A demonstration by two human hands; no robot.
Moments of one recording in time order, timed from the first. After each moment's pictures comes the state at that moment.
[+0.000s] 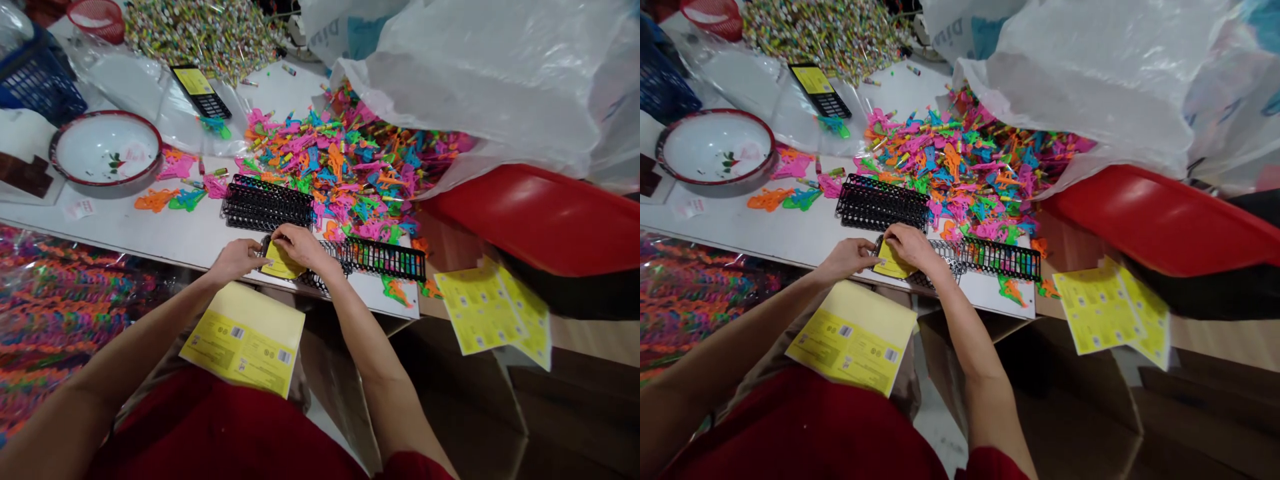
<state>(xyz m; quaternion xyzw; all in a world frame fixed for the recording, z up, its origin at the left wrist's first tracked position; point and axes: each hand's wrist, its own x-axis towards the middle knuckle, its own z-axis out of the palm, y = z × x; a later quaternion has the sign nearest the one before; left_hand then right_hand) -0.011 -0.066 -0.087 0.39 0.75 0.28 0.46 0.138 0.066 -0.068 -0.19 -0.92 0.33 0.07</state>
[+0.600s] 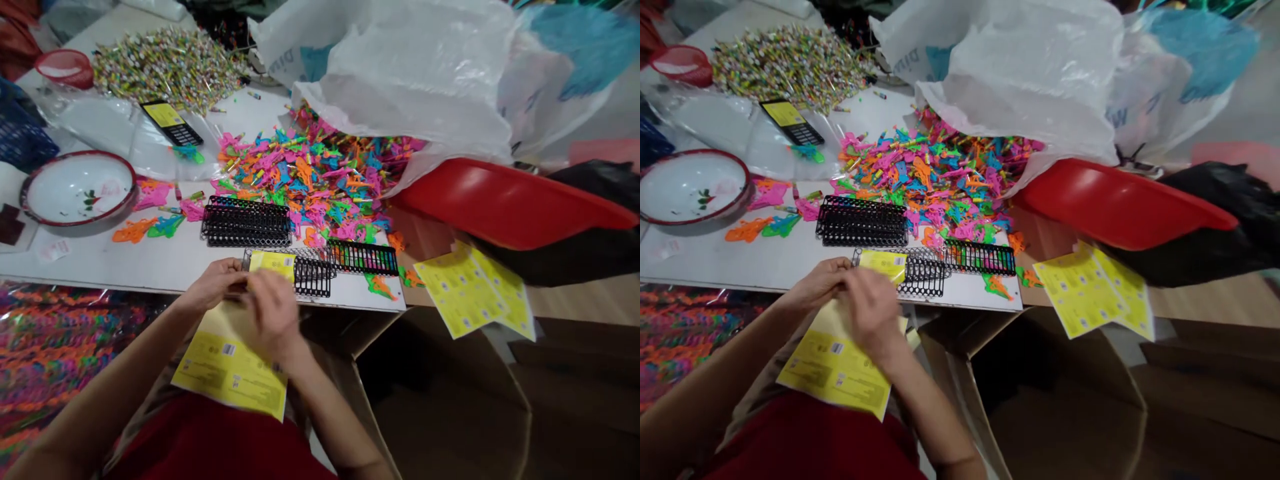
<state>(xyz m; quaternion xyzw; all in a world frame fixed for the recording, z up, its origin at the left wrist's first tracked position) -0.003 -0.075 -0.065 0.26 0.60 0.44 0.61 0.156 -0.063 -0.041 -0.30 -0.88 0.12 0.36</state>
